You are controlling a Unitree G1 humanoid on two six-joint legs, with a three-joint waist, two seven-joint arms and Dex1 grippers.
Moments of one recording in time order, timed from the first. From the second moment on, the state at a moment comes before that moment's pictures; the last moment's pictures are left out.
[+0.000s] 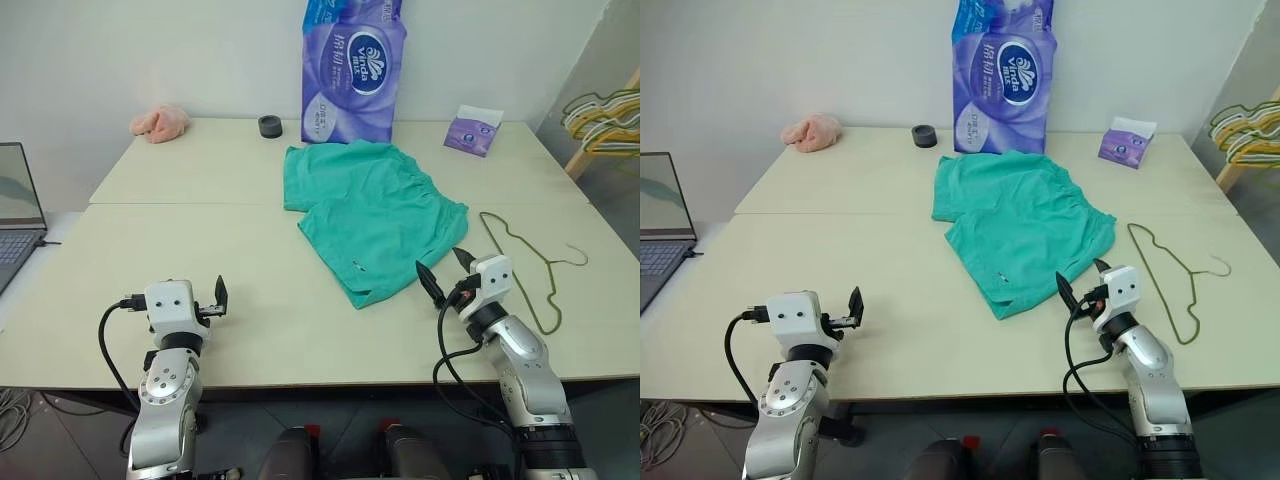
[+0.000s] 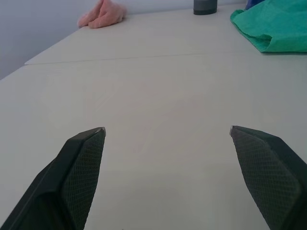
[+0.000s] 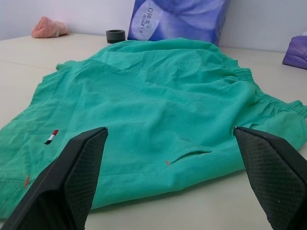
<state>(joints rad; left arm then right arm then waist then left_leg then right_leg) 0.10 0.20 0.23 -0.25 -0.08 0.21 -0.02 -0.10 -0.25 -0.07 -0.04 0.22 0.04 0.41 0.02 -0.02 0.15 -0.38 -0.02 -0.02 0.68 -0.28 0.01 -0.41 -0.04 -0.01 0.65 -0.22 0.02</state>
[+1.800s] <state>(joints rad) -0.23 0.37 -0.28 -0.23 -0.18 0.31 -0.69 -0.07 -0.73 0.00 -0.45 0.54 0.49 0.93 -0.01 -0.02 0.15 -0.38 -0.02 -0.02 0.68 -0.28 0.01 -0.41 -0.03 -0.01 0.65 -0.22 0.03</state>
